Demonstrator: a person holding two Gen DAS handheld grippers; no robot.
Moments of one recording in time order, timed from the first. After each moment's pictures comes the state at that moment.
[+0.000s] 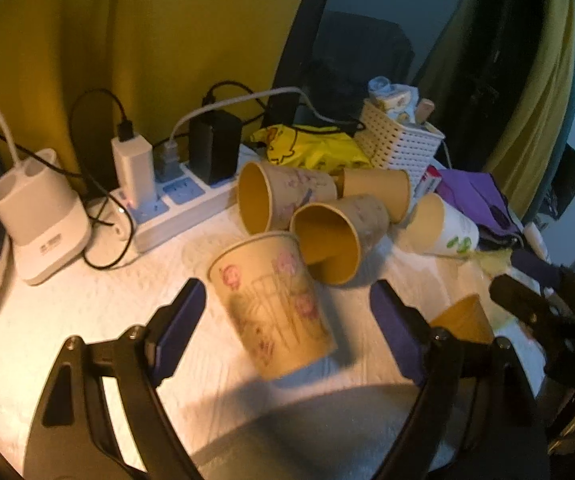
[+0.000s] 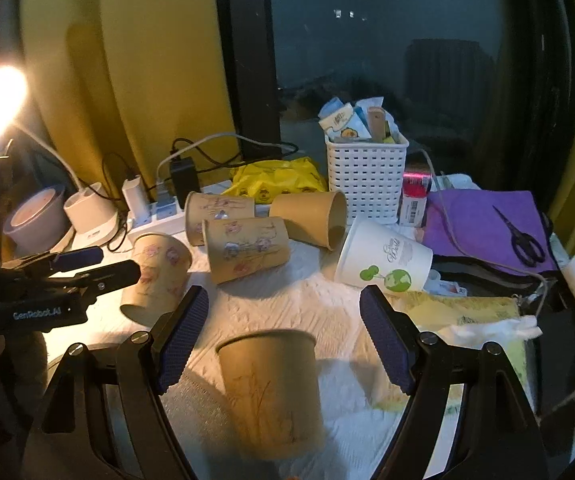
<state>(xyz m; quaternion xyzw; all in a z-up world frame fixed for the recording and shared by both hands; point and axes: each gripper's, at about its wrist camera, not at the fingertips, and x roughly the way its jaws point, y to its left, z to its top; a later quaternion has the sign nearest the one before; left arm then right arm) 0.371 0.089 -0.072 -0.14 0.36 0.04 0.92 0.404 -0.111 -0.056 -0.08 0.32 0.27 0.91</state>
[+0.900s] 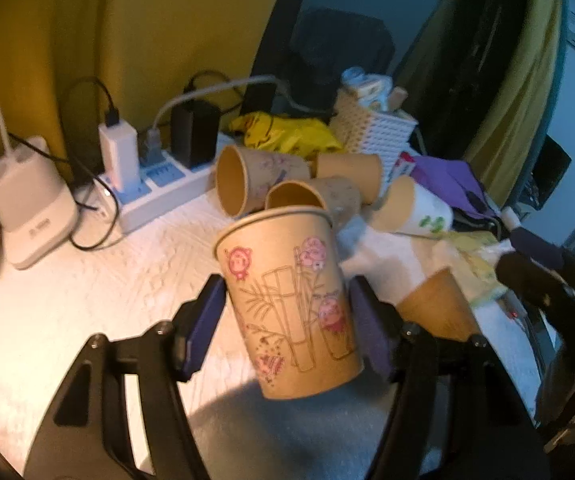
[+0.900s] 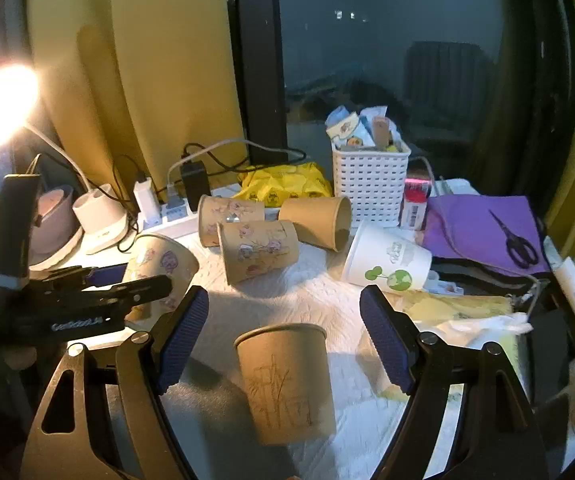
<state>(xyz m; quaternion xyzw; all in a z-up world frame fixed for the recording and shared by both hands) 0.340 0.076 -0.067 -0.14 0.35 0.00 0.93 0.379 -0.111 -0.038 -0.08 0.31 0.27 0.91</state>
